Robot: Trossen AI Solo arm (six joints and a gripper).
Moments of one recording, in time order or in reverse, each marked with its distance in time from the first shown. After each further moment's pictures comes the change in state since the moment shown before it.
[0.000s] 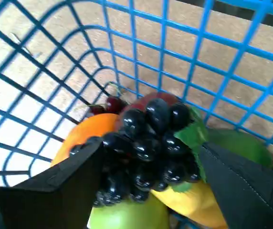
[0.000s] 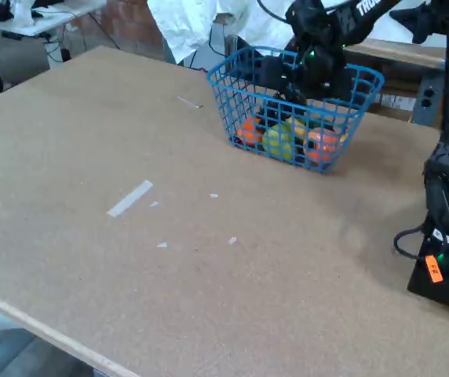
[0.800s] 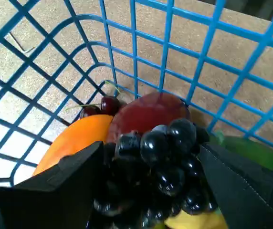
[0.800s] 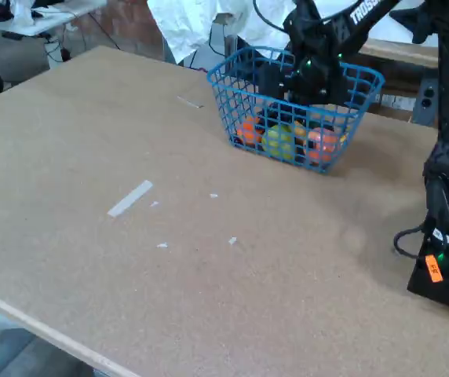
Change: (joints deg) arm -0.2 5.7 0.1 4.7 0.1 -2.2
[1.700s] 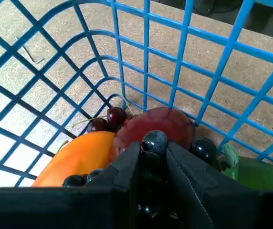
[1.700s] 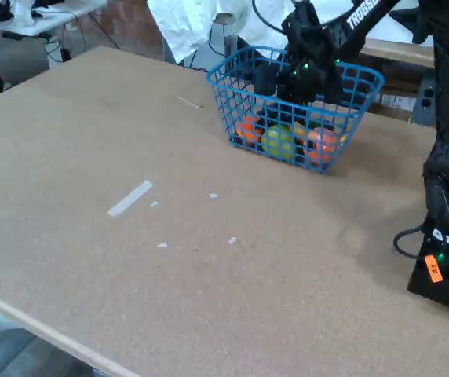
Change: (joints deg) arm 0.0 0.5 -0.2 5.0 -0.1 -1.8
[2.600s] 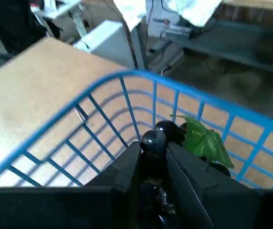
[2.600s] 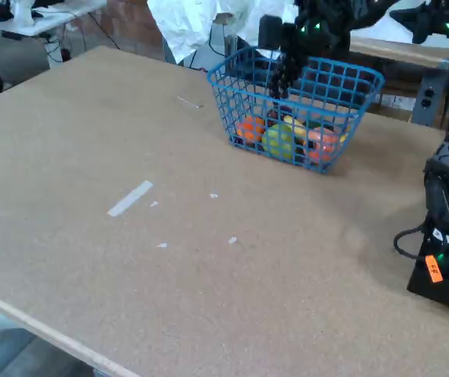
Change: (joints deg) arm 0.1 -14.8 -0.1 0.7 -0.3 -3.5
